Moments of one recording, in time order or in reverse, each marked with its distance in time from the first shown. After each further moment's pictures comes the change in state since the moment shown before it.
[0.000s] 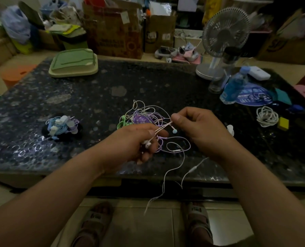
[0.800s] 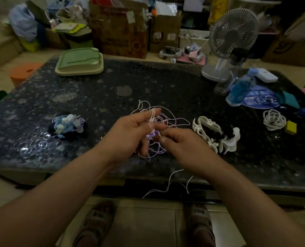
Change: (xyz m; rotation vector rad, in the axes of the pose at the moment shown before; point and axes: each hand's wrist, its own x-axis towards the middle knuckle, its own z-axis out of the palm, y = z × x) left_hand 0.004 0.000 -0.010 0.057 0.231 0.215; right_hand -0.009 0.011 0.042 -0.167 -0.210 -0.057
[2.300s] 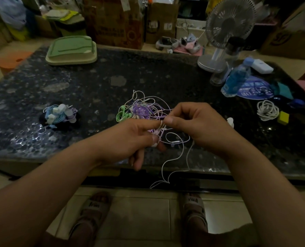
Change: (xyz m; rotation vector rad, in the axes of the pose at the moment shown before) left_hand -0.016 0.006 0.004 0.310 -0.420 -0.098; right_hand -0.008 -0.001 -0.043 0.178 0.046 -0.103
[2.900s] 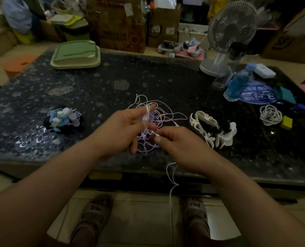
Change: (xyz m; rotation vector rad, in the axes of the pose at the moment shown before) left_hand 0.009 -0.012 -0.017 -0.014 0.375 0.055; right_hand -0.001 0.007 0.042 -0.282 -0.168 0.121
